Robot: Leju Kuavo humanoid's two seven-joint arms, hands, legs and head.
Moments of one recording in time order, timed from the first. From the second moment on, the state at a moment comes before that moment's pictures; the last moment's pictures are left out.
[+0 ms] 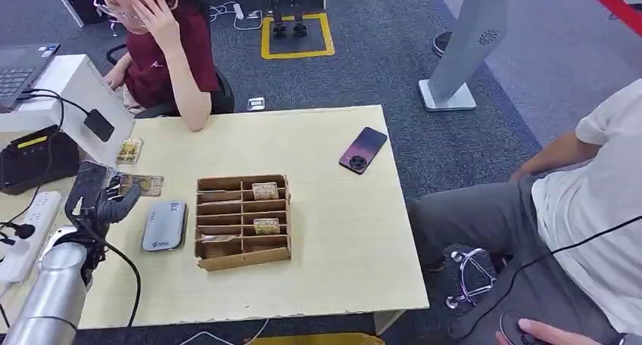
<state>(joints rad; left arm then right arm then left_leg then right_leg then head) -0.47 0.22 0.14 -0.81 -0.20 -0.11 -0.30 -0.07 0.02 1.10 -0.13 -0.21 -0.13 0.06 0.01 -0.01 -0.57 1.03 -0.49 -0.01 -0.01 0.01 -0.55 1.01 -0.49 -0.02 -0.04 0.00</state>
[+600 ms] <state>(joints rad) -0.46 0.15 0.10 -0.68 -0.27 -0.07 -0.32 -0.07 0.03 1.12 -0.13 -0.22 -0.13 0.06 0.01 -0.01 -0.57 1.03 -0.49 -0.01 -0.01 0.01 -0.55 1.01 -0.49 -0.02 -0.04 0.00</state>
